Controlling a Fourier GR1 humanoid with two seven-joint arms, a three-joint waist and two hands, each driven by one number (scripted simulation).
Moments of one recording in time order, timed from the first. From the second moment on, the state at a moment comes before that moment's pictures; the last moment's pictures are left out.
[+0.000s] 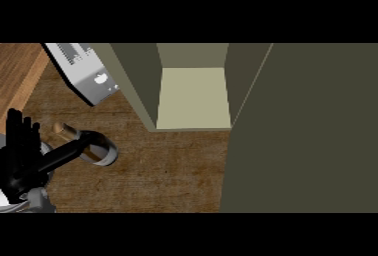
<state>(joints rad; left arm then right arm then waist) -0.01 0.09 0.18 -1.71 -0.04 0.47 0.23 0.12 -0.21 0.44 -2.53 -0.04 -0.10 0.46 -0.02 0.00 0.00</state>
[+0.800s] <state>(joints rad) -0.04 0.07 0.29 -1.35 0.10 0.34 -0.06 0.13 -0.24 0.43 -2.53 -0.03 -0.12 0.45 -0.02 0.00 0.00</state>
